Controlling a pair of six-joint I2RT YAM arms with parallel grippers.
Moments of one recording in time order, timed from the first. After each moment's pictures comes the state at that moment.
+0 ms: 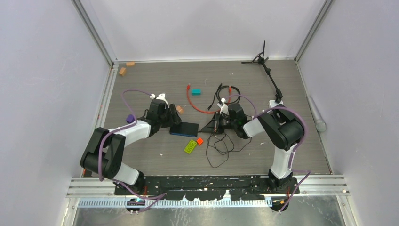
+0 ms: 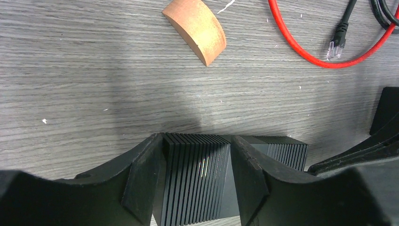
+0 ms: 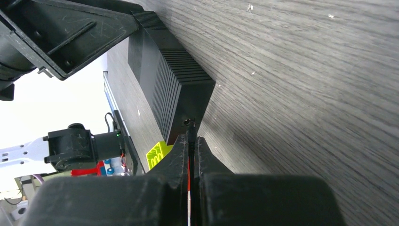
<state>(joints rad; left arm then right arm) -0.37 1.47 0.64 0.09 0.06 -0.55 0.53 1.88 0.65 0.69 -0.65 0.86</state>
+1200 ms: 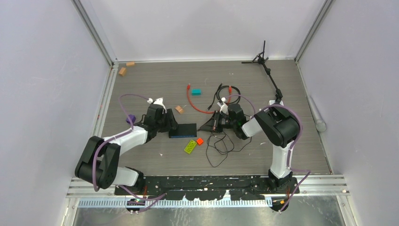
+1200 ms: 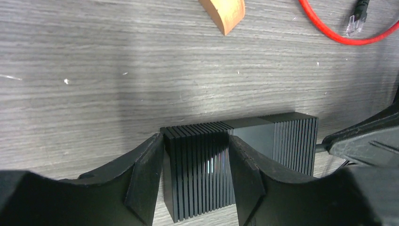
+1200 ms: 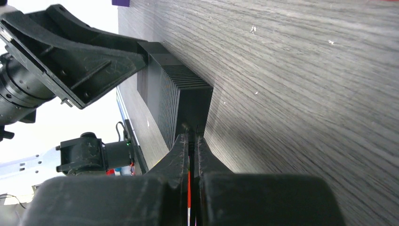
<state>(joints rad) -0.38 1.38 0.57 0.05 0.04 -0.53 0.54 1.93 0.65 0.82 -0.64 0.93</state>
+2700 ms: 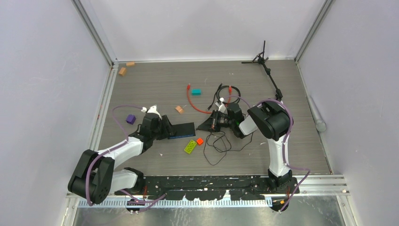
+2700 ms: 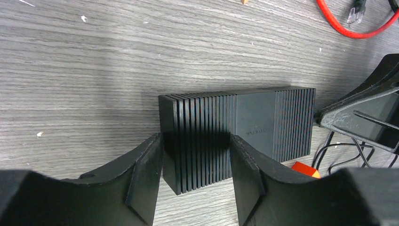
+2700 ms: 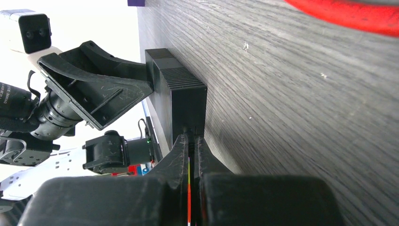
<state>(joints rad) -0.38 1.21 0.39 0.10 0.03 -0.65 0.52 2.08 0.72 0.96 -0.75 1.06</state>
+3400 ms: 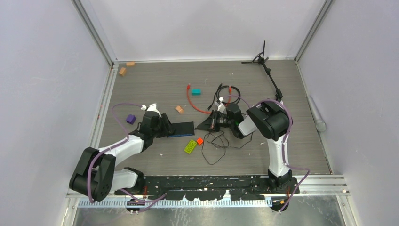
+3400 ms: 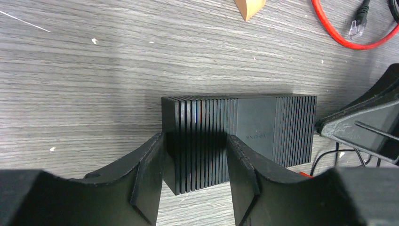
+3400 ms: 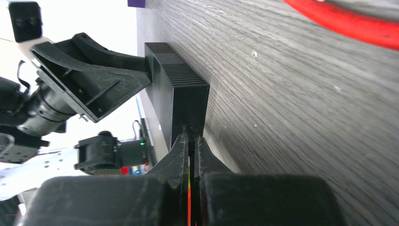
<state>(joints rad) -0.37 1.24 0.41 0.12 0.02 -0.63 0.52 2.10 0.72 1.00 -0.75 1.07</state>
